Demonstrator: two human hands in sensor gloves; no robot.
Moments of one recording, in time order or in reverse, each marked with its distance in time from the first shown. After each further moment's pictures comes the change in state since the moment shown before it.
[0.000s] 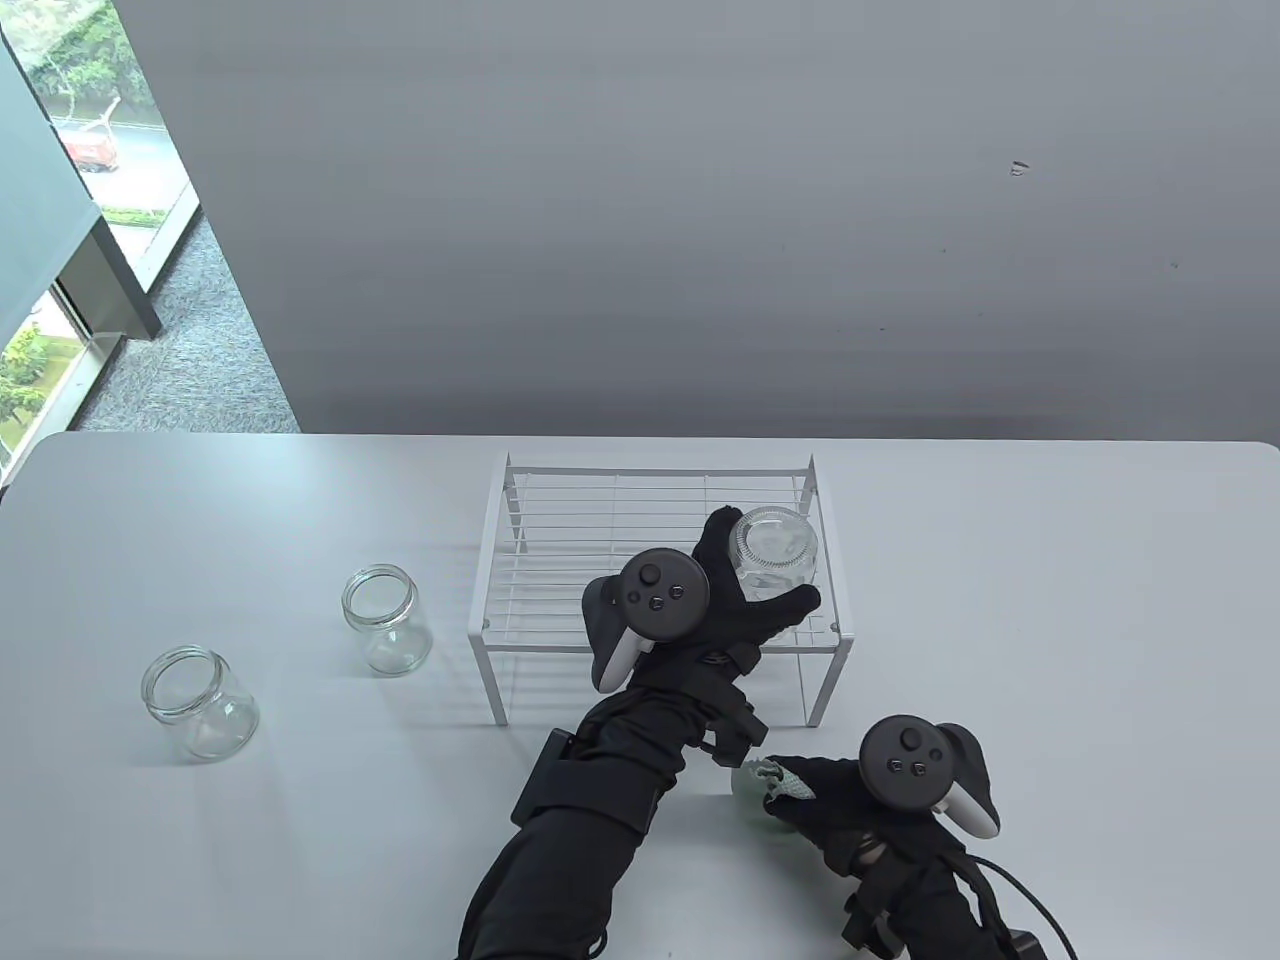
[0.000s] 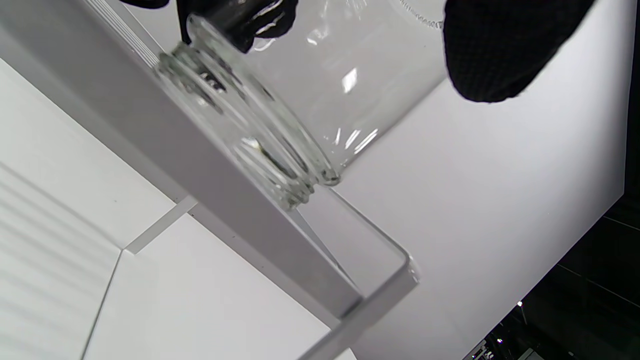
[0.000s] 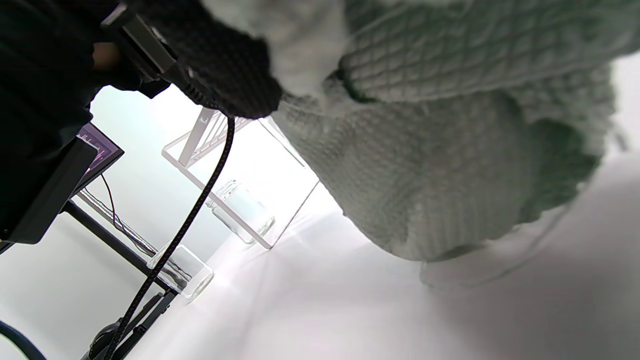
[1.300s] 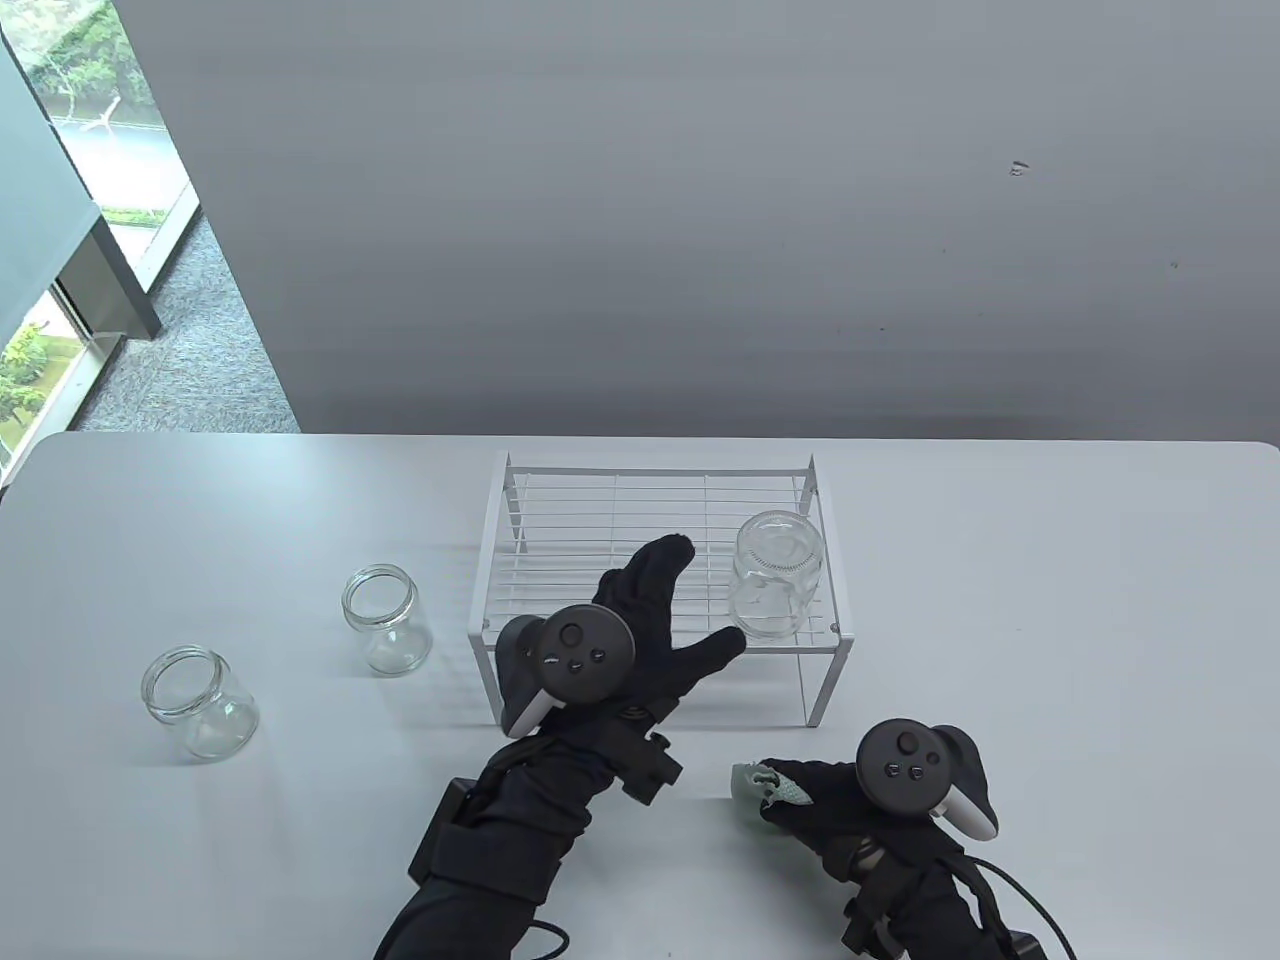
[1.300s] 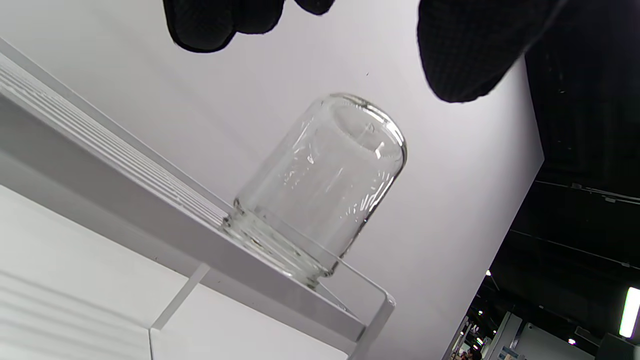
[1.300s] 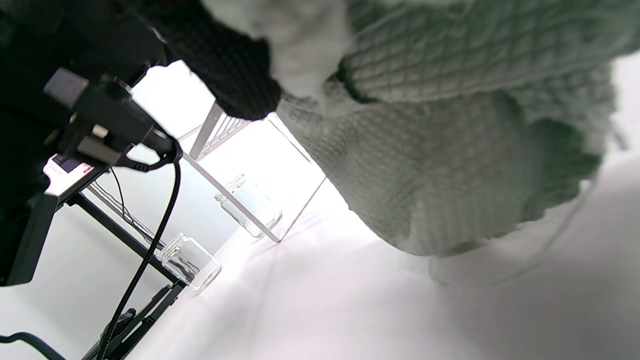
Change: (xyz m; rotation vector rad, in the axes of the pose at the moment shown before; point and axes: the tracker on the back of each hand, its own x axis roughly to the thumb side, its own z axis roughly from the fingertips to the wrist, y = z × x) left_hand -0.006 0.068 0.070 0.095 -0.214 -0.146; right_hand 0.003 0.003 0.001 0.017 -0.023 0.007
